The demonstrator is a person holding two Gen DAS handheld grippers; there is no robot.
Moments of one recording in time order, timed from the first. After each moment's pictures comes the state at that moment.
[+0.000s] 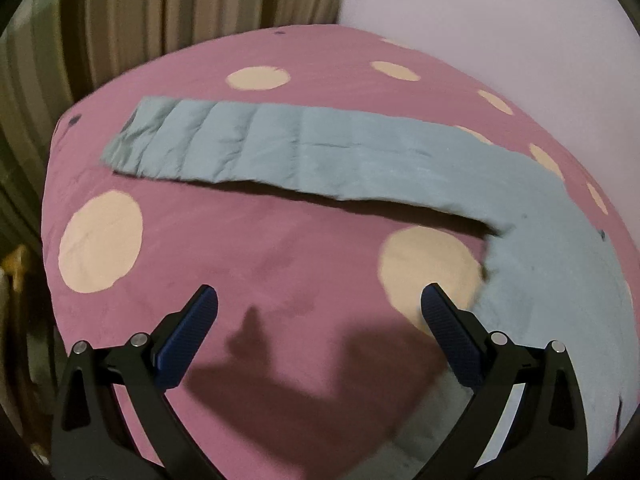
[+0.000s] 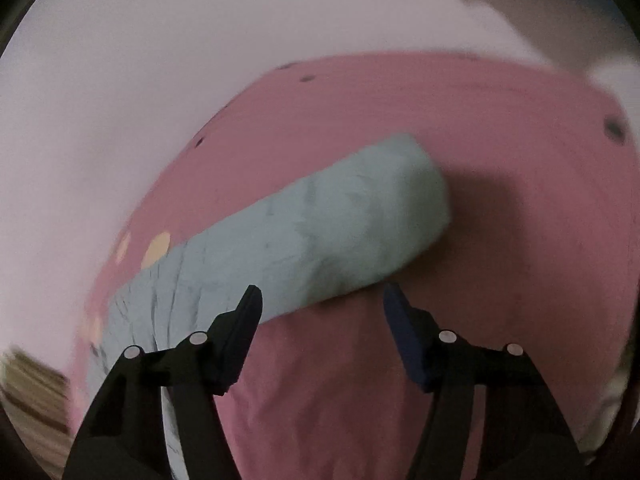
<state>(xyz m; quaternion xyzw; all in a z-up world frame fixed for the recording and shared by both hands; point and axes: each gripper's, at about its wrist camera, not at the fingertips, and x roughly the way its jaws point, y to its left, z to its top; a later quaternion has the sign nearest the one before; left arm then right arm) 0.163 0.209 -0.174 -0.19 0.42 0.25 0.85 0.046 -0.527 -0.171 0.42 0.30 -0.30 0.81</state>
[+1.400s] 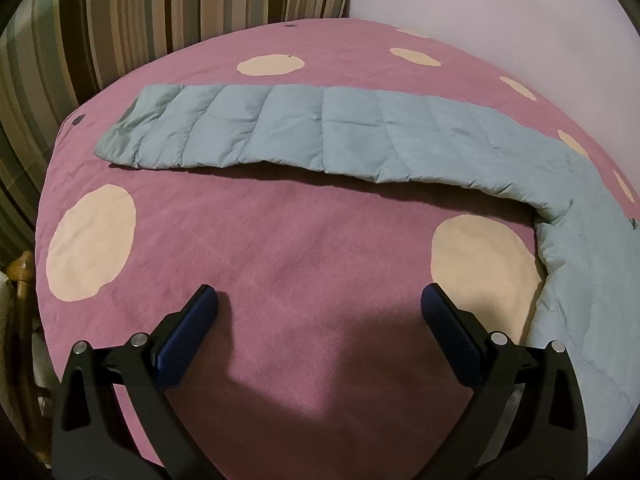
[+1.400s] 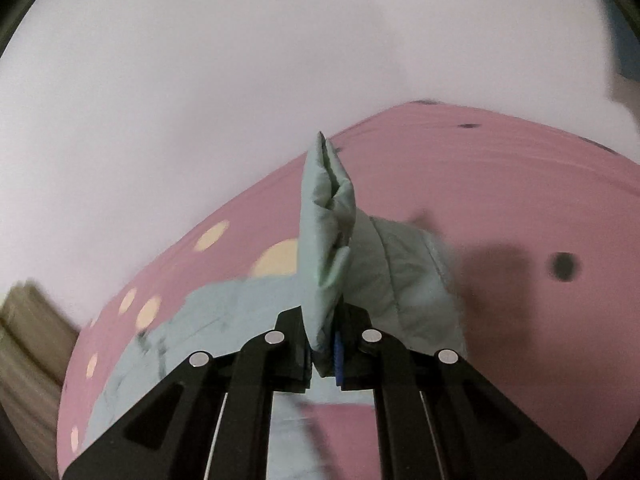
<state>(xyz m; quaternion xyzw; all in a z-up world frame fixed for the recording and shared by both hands) 0.174 0.217 -0.207 -0.15 0.43 0.27 0.85 0.242 -0.394 -0.117 0.27 0.26 -0.17 0.91</state>
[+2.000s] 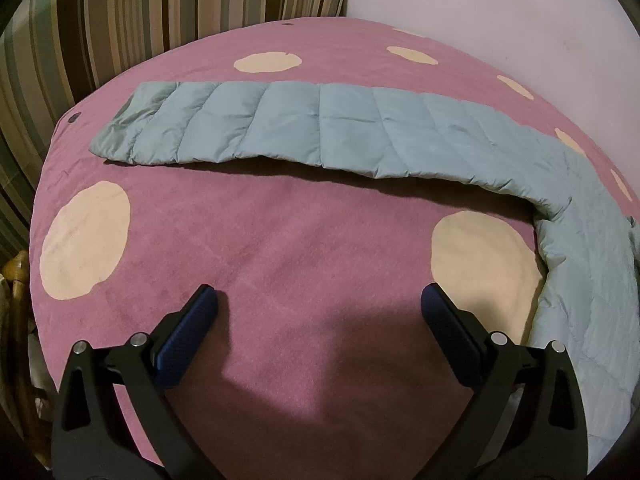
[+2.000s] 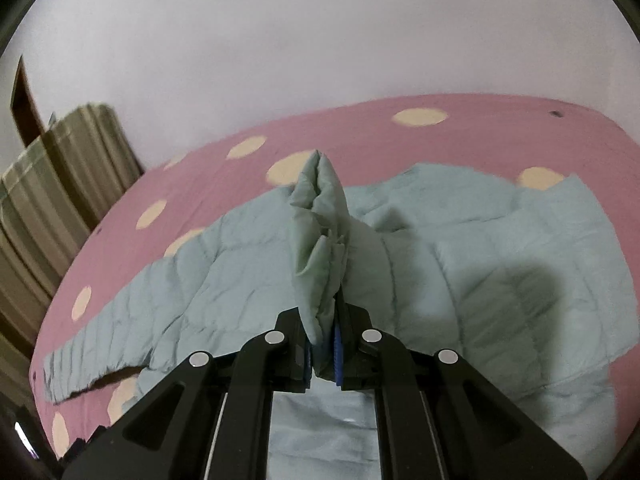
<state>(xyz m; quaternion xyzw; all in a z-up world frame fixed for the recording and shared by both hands) 0.174 0.218 -0.210 -0.16 0.43 0.27 0.85 0.371 -0.127 -0.157 0.12 0.38 0.04 0.92</state>
